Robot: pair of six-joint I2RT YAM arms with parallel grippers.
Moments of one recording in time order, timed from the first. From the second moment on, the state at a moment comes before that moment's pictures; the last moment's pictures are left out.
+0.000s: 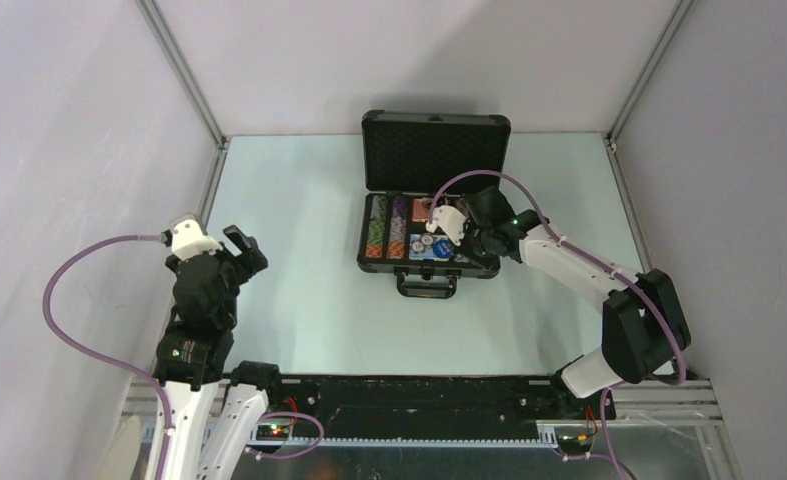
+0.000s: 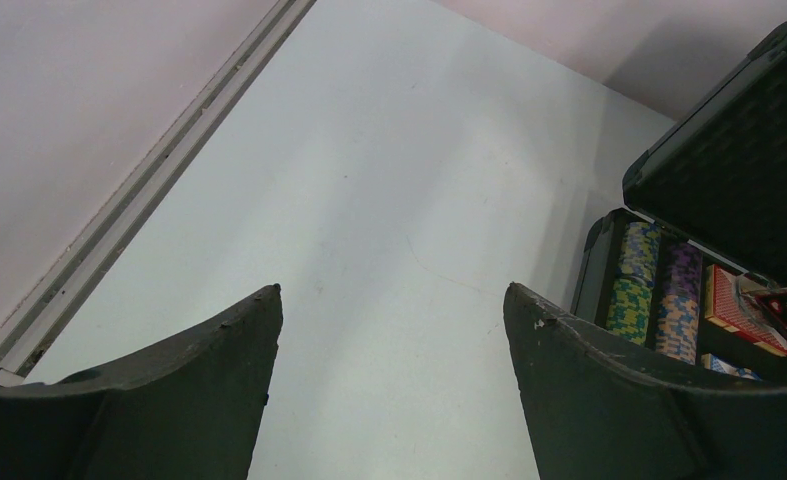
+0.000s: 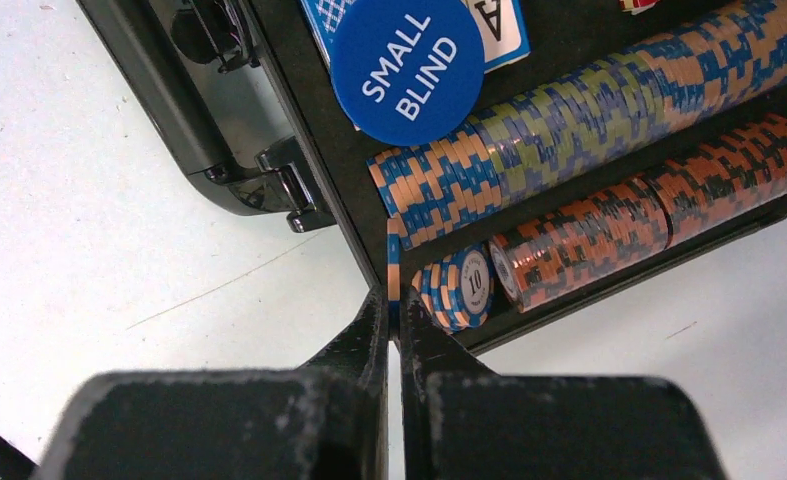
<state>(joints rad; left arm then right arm) -0.12 0.46 0.80 -0.62 -0.40 -0.36 0.55 1.50 1.08 -0.61 -0.14 -0.62</state>
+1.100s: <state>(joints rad) -0.12 0.46 0.79 -0.61 -0.39 -0.36 0.51 1.52 1.09 -0.72 0.03 -0.68</state>
